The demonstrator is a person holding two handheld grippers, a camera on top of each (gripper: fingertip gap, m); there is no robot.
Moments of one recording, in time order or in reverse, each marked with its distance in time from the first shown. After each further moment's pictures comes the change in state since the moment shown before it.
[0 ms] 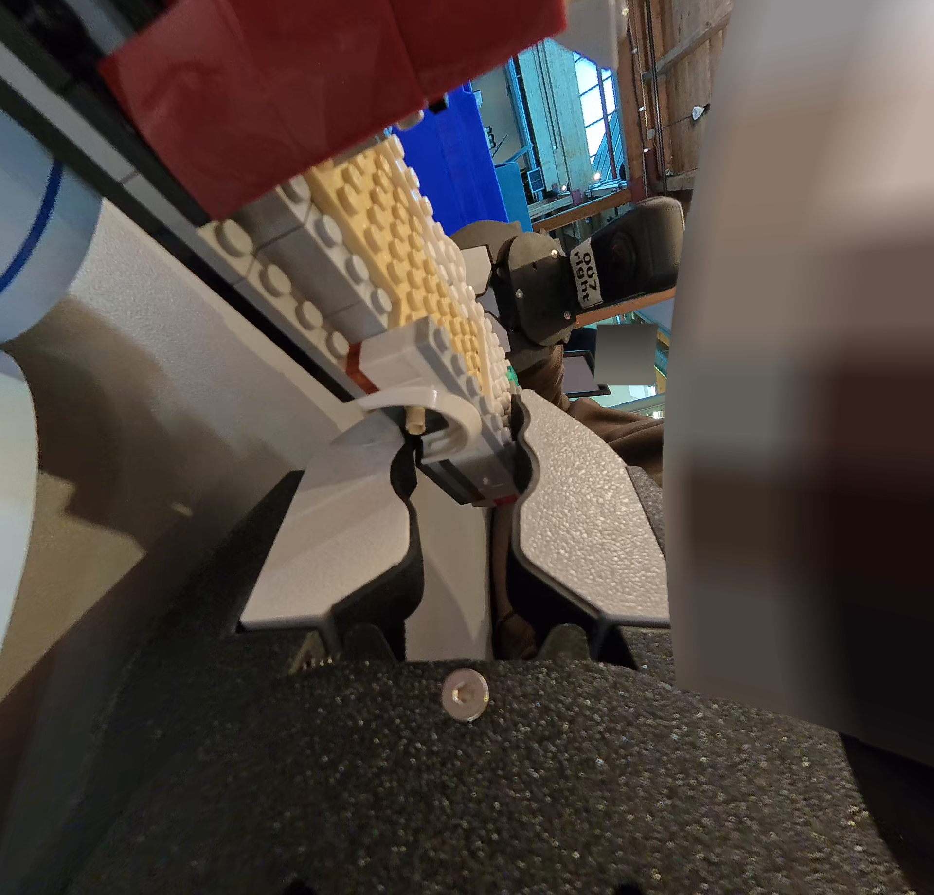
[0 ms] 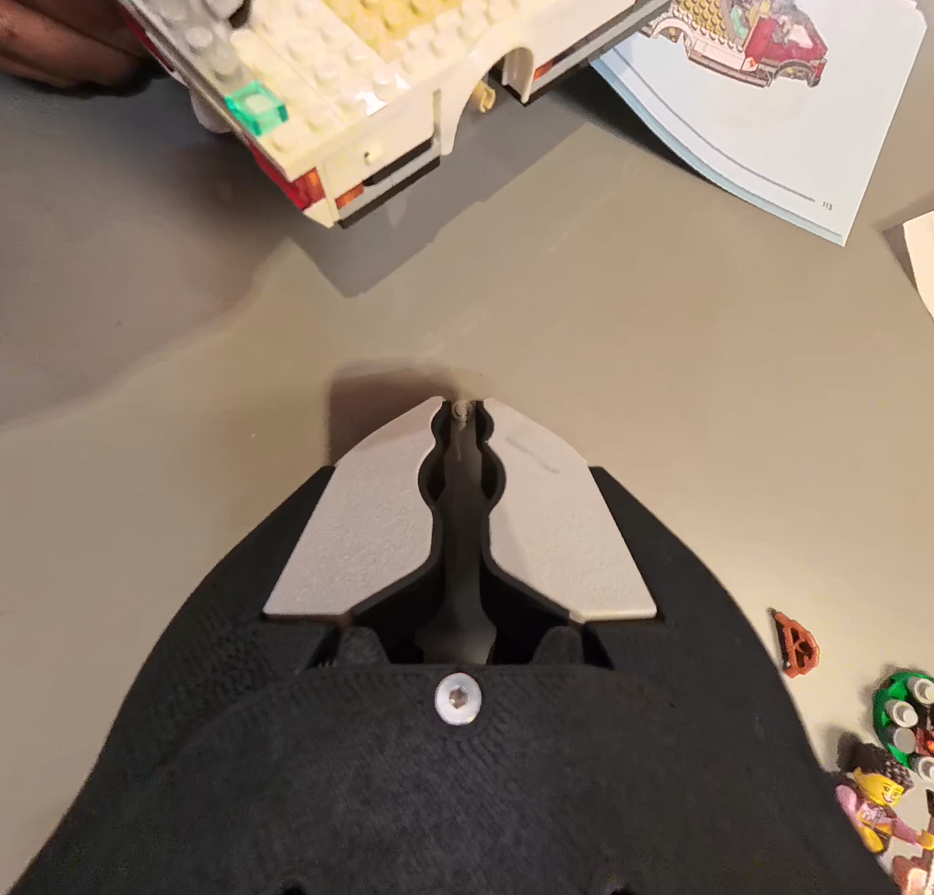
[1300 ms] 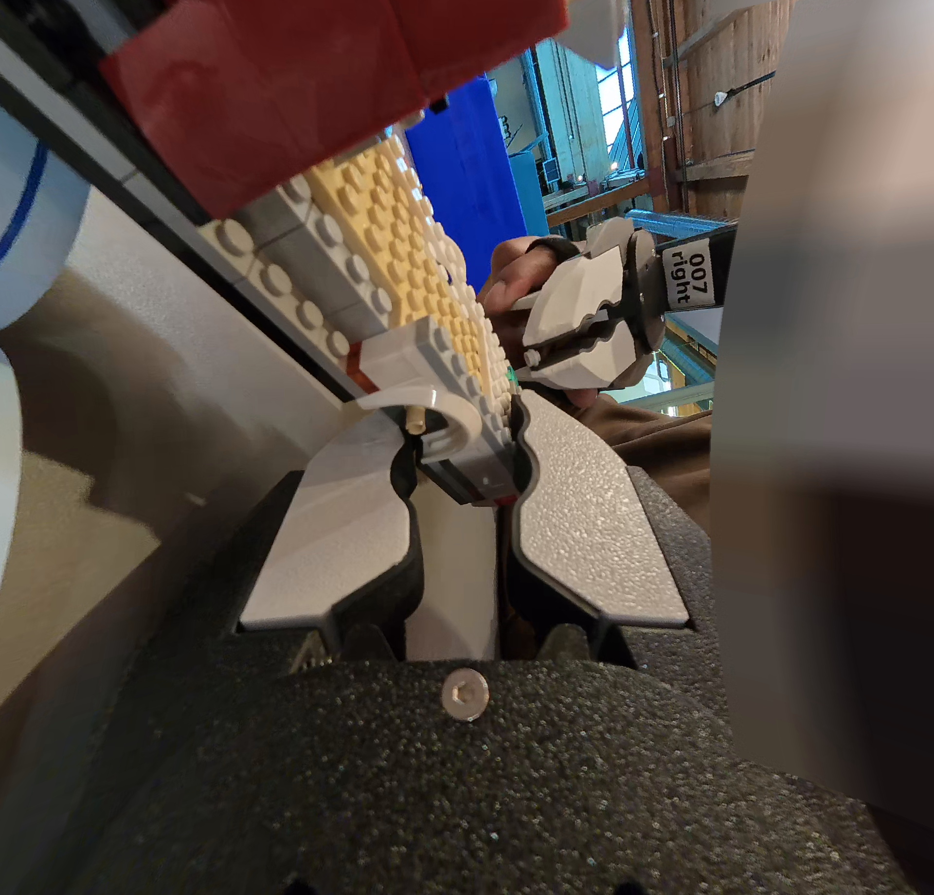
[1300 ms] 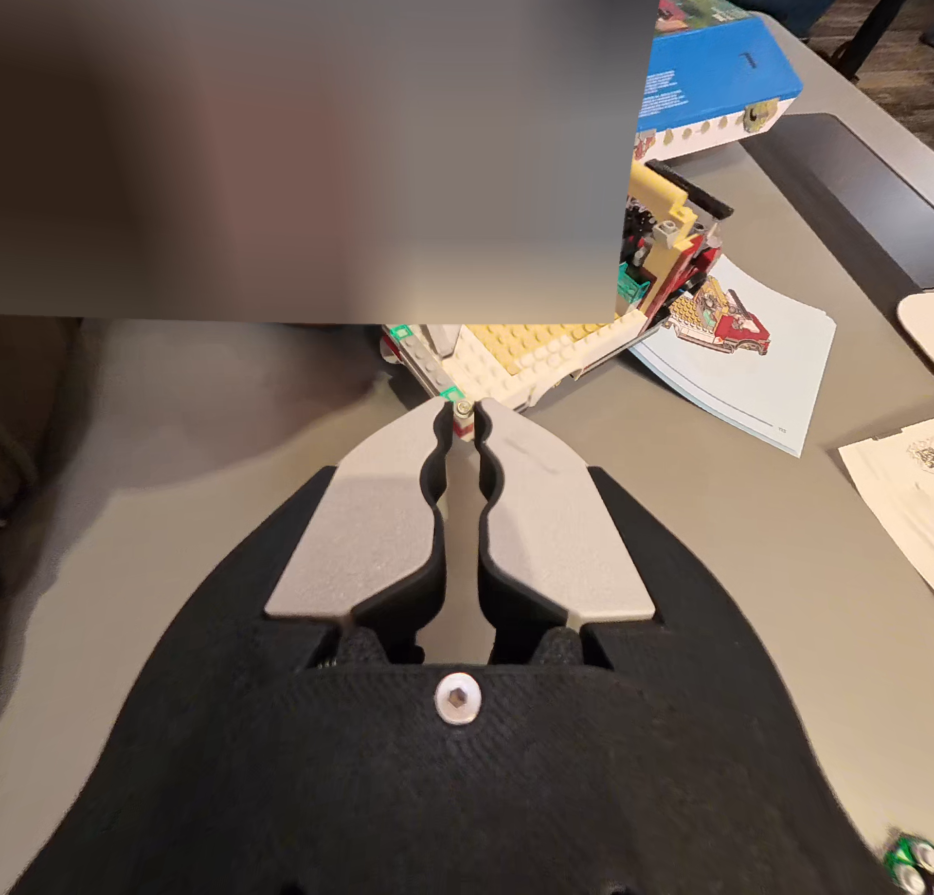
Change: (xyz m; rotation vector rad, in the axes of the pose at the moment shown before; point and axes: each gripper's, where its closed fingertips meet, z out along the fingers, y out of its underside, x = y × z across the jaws) left arm -0.003 0.004 0.003 -0.017 -0.030 0.008; right arm -0.033 -0.078 -0.043 0.339 -0.103 -0.066
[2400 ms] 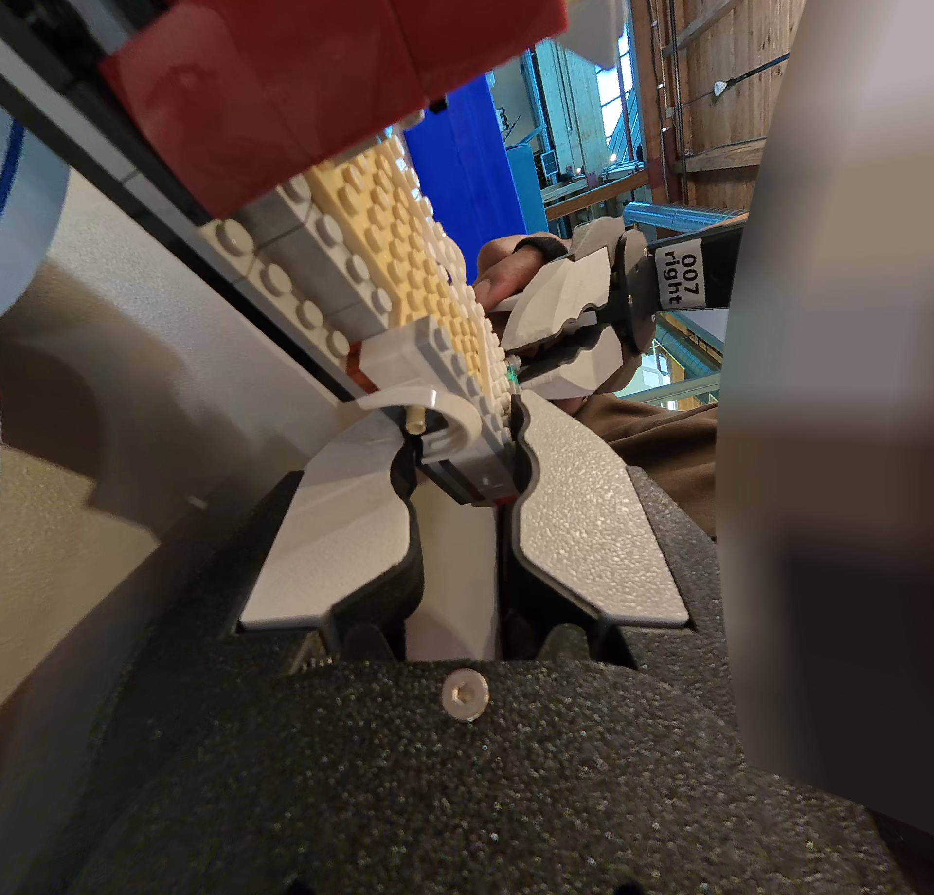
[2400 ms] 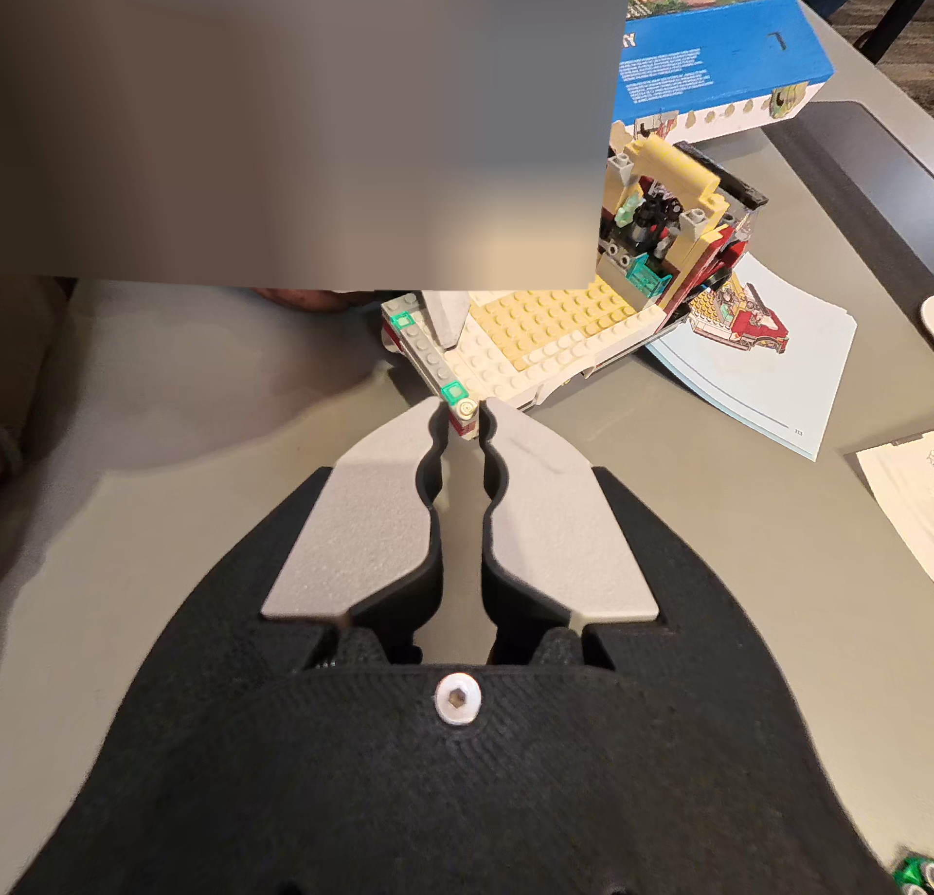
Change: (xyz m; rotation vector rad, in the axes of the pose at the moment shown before) left arm 0.001 0.001 0.001 -0.011 0.005 0.006; right arm -0.009 0.014 0.011 -0.026 -0.012 -0.025
